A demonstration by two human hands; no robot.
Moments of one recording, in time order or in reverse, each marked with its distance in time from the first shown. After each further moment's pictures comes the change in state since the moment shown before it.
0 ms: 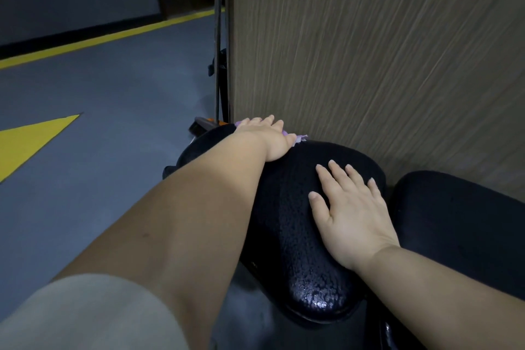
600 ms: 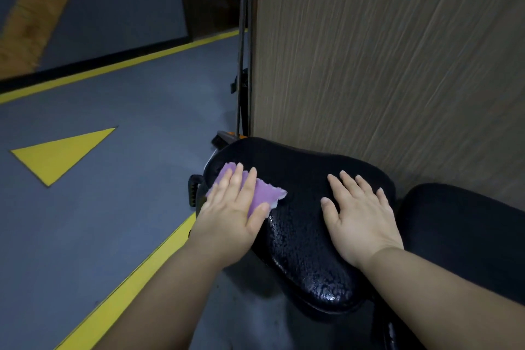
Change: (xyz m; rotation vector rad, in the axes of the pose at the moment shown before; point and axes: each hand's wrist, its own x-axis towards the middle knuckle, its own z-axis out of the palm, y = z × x) left_hand -0.145 -0.050 0.088 -0.229 0.351 -0.018; right_hand -0.003 -0.001 -0.001 0.021 0.010 0.007
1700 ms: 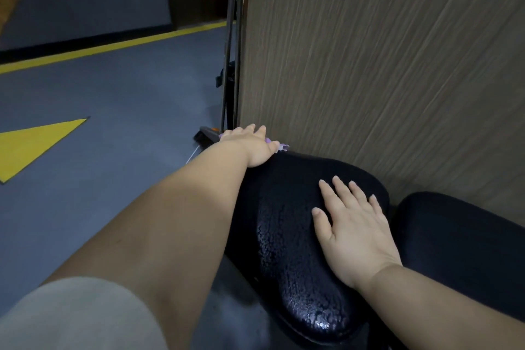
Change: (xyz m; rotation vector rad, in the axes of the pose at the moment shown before) left_hand 0.170 0.027 -0.031 0.166 -0.336 -0.115; right_hand 0.007 0.000 0.003 -0.078 -0.002 -0.026
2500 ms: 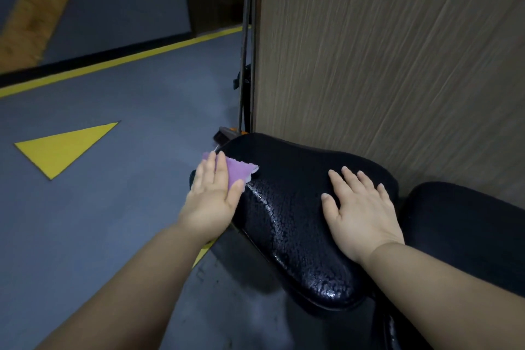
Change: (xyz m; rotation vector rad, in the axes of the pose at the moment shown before) left_hand -0.127 -0.060 0.079 -0.440 0.323 -0.070; right_hand -0.001 0.001 -0.001 0.042 0.004 0.014
